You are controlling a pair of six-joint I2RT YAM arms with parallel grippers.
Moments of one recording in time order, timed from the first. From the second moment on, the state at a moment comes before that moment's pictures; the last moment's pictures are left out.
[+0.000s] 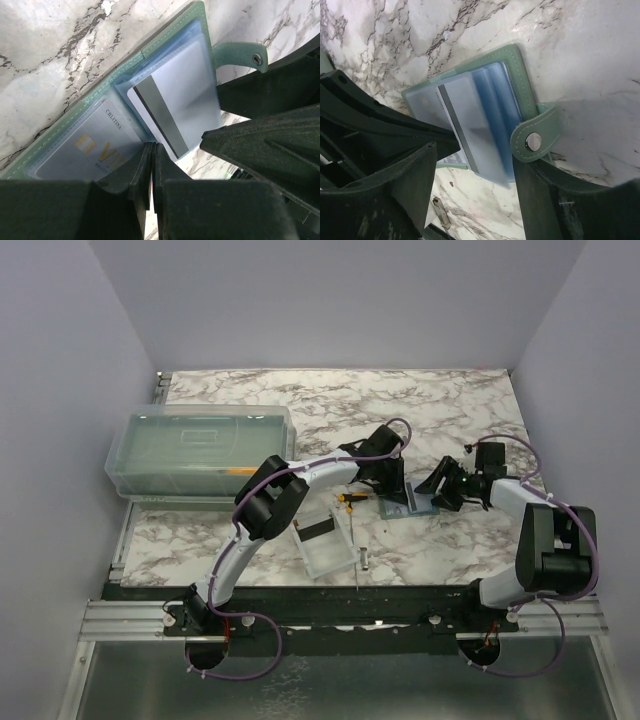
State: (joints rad) left arm -0.85 2.34 1.78 -0.31 0.43 -0.74; right arm -0.09 1.49 0.70 -0.21 -0.51 0.49
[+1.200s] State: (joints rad) left arm -0.85 2.31 1.74 -0.29 0.42 -0.72; right arm -0.09 1.41 0.65 -0.15 -0.72 0.54
